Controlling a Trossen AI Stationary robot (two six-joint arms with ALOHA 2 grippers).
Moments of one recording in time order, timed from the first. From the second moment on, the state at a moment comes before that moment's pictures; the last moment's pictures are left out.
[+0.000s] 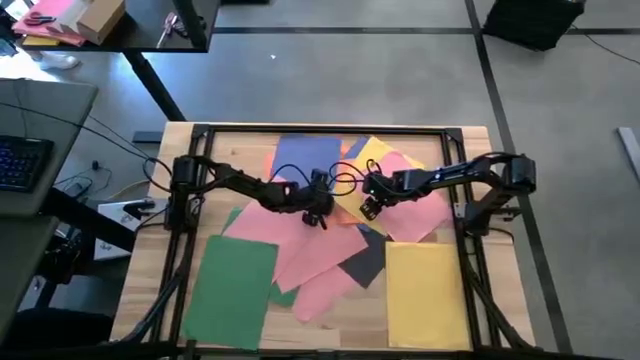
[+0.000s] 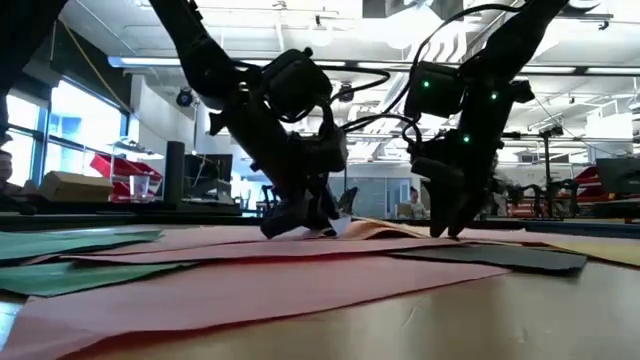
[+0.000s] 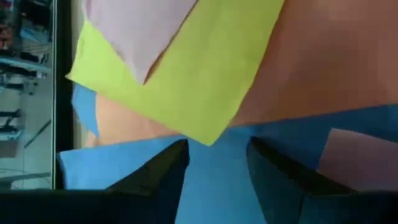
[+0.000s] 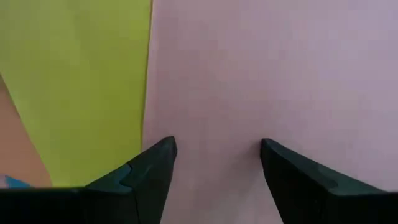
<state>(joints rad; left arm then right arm) 0.09 1.99 1.04 0.16 -0.41 0.69 -0.20 1.63 0.76 -0.37 0.17 0.57</state>
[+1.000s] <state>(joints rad) 0.09 2.04 1.07 0.26 -0.43 0.82 -0.20 1.63 0.76 -0.36 0.18 0.56</state>
